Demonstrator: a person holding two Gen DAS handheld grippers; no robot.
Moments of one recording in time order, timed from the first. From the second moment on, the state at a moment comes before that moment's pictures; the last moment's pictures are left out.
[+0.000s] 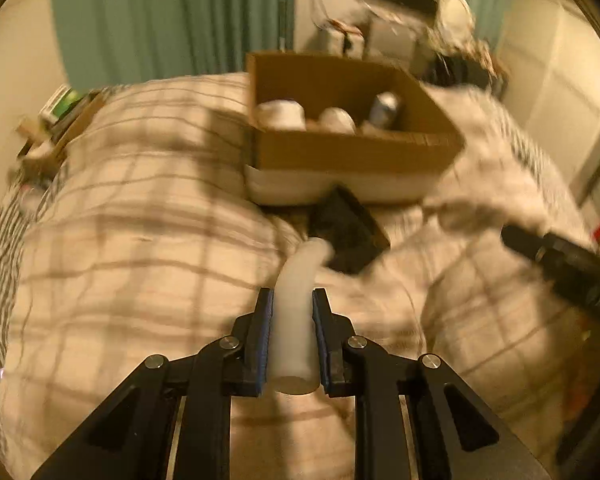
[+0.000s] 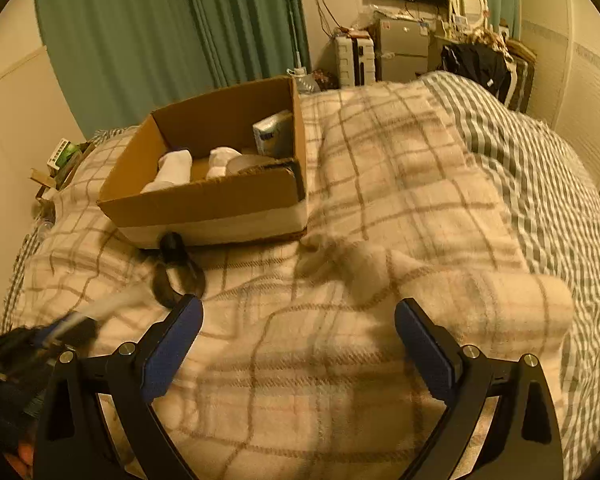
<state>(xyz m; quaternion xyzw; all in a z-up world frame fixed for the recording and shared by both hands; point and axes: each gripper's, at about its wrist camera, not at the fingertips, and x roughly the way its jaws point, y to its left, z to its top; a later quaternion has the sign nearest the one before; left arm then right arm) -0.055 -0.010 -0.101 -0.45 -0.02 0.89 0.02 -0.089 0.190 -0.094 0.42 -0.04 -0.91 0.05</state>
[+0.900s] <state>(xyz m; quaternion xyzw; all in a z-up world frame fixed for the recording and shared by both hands) -0.104 -0.083 -0.098 -0.44 -0.11 0.89 0.02 -0.177 0.051 -0.168 0.52 0.07 -0.83 0.18</state>
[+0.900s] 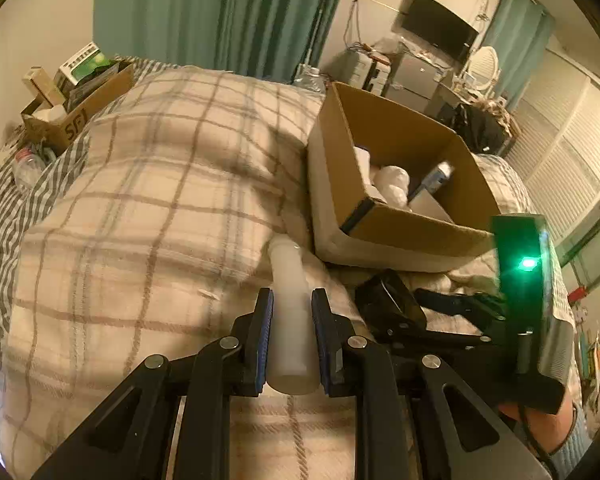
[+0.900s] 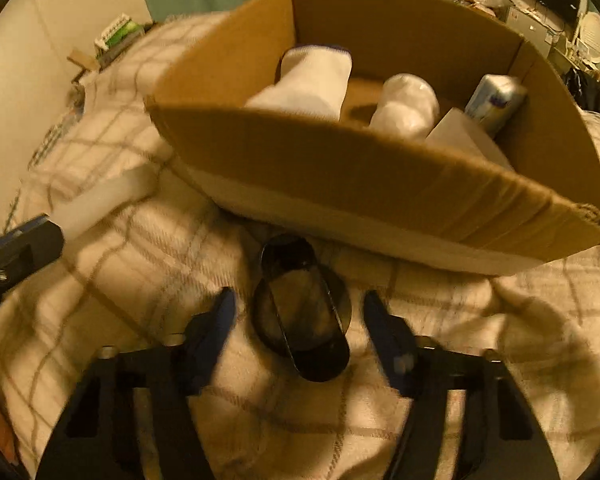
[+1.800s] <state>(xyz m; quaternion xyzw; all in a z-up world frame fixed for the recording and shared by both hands) -0.060 -0.010 0.032 -0.37 -0.06 0.92 0.09 -0.063 0.120 0.023 0.35 0.10 -0.92 0.14</state>
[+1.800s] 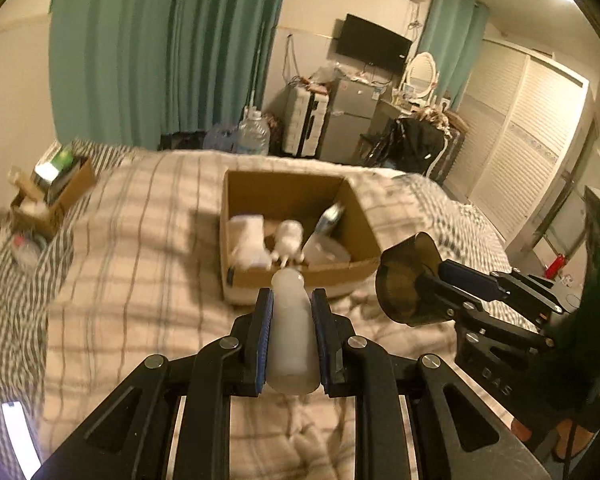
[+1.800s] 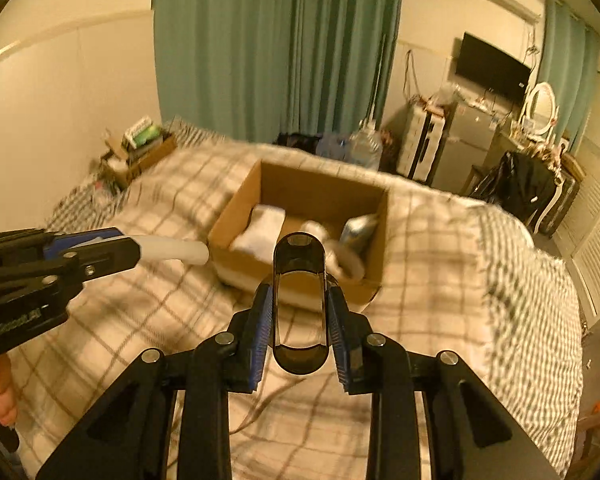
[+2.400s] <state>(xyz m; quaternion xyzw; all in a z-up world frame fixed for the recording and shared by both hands) -0.181 0.014 0.060 -0.33 -0.01 0.94 0.09 -0.175 0.140 0.071 0.30 0.07 -0.94 0.13</state>
